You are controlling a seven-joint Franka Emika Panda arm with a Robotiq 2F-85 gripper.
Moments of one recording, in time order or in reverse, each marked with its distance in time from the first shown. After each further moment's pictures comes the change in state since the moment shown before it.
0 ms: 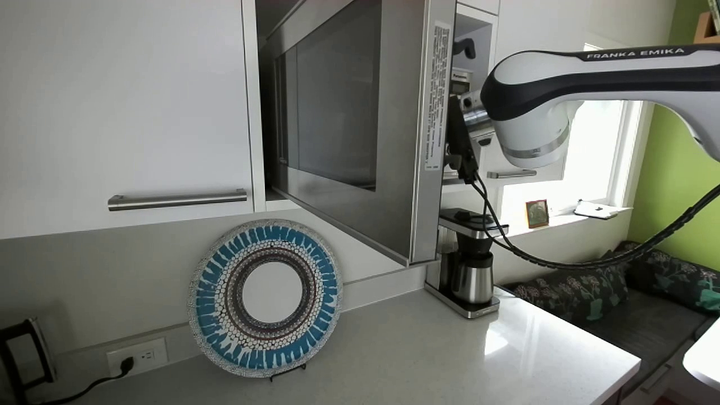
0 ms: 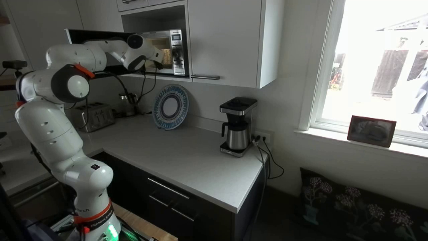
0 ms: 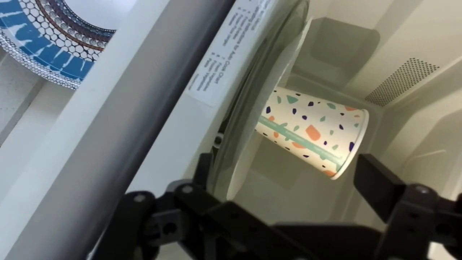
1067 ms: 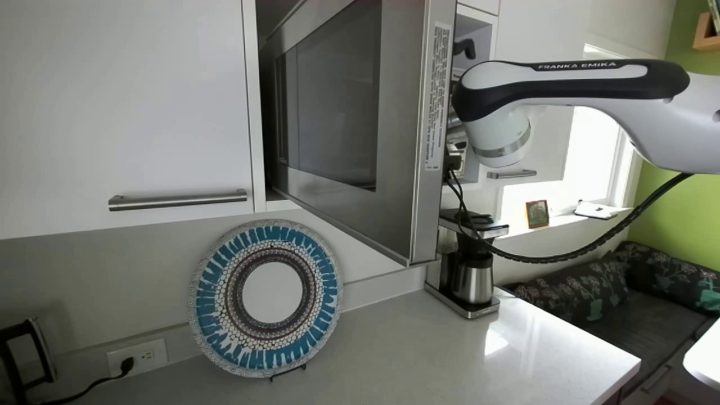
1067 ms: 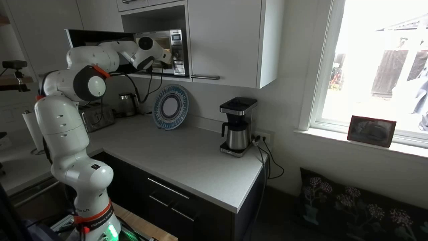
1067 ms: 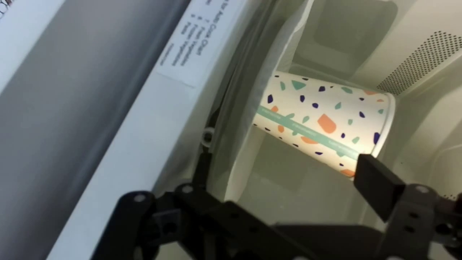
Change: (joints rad) arm 0.009 0.169 -0.016 0.179 0.018 -0.018 0.000
